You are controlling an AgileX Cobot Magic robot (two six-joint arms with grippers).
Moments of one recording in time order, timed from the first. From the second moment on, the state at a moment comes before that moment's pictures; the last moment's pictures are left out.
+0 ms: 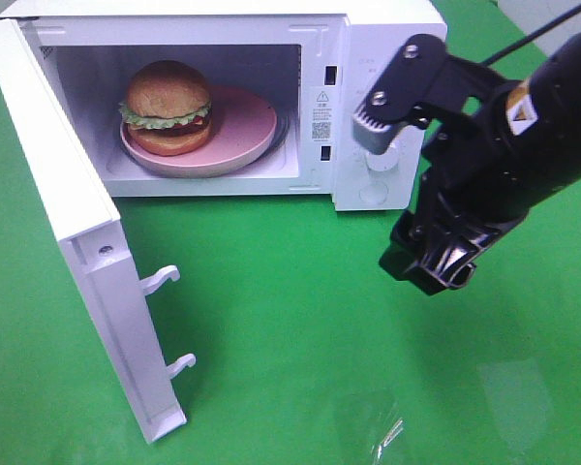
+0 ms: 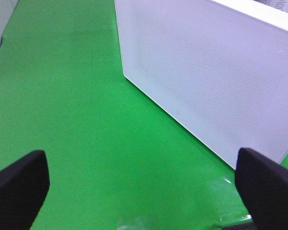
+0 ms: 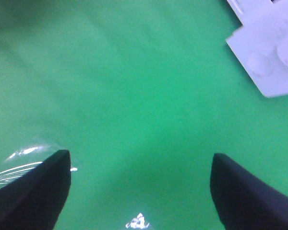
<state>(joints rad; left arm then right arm) 0.10 -0.01 -0.52 -0.24 1.09 0.24 0.63 1.37 -0.89 -0.08 0.60 -0.32</state>
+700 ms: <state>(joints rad) 0.10 -0.01 -0.52 -0.24 1.09 0.24 0.42 0.94 -0.77 -0.08 0.86 -0.06</state>
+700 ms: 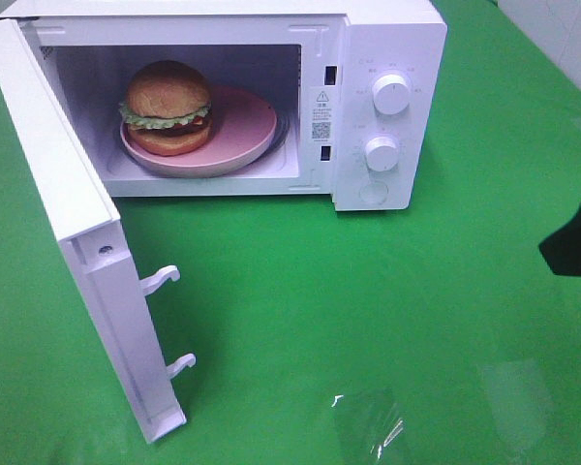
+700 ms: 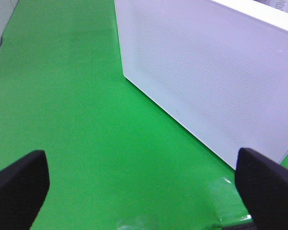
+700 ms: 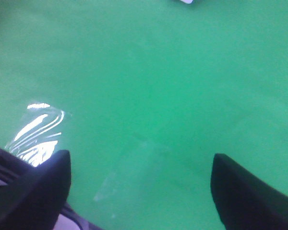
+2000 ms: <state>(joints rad) 0.10 -0.01 -0.52 -0.24 1.09 0.24 0.21 0.17 -0.50 -0.07 1.00 0.02</state>
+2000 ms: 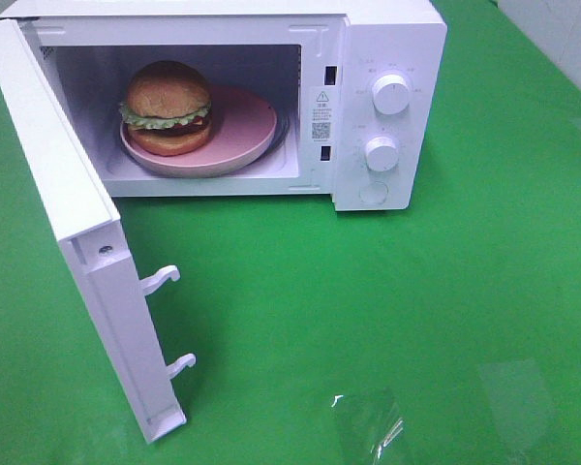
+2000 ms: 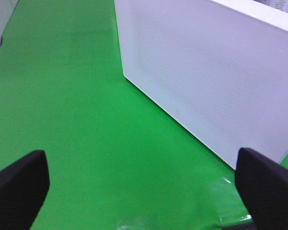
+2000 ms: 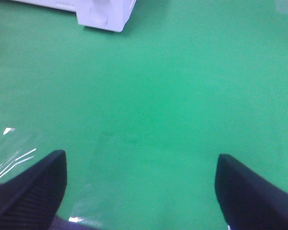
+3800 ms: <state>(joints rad) 0.10 -0.01 -0.52 -0.24 1.09 0.24 0.09 0.00 -0.50 -0.05 0.97 0.04</state>
